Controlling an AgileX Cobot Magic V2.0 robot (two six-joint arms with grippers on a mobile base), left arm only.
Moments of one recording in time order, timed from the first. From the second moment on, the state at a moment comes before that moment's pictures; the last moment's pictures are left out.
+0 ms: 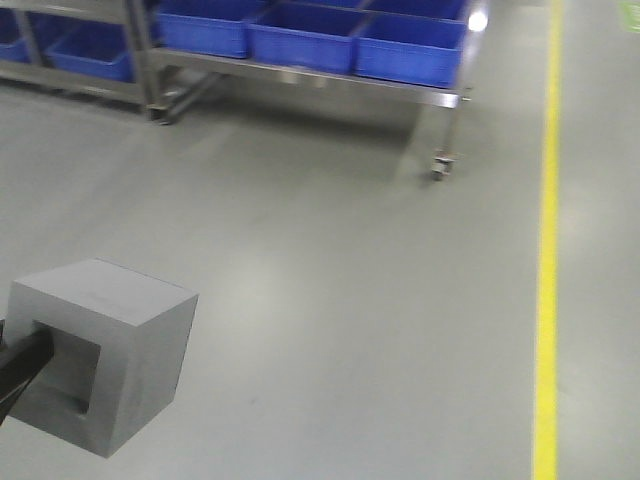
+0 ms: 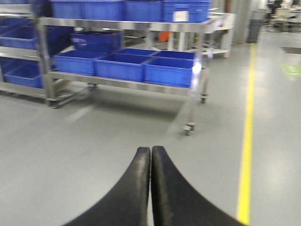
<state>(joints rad) -0.47 0.43 -0.33 -0.43 0.13 0.34</state>
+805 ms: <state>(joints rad) -0.47 0.43 -0.33 -0.43 0.14 0.34</state>
